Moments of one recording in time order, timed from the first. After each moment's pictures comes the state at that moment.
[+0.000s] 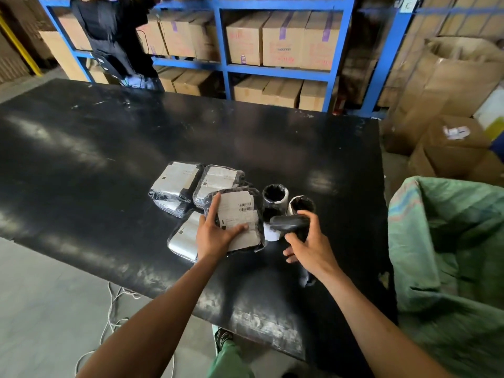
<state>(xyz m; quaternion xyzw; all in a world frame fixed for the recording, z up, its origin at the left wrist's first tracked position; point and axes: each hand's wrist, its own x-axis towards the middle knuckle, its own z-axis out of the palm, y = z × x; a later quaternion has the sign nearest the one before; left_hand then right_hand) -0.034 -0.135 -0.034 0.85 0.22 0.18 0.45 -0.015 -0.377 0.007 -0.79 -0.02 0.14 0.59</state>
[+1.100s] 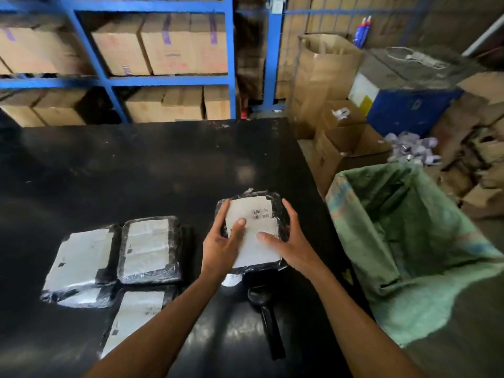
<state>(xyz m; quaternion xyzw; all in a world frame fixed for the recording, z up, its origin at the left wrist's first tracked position) 0.093 -0.207 0.006 0.74 0.04 0.01 0.68 0.078 -0.391 -0.001 -0.75 0.08 0.07 0.65</state>
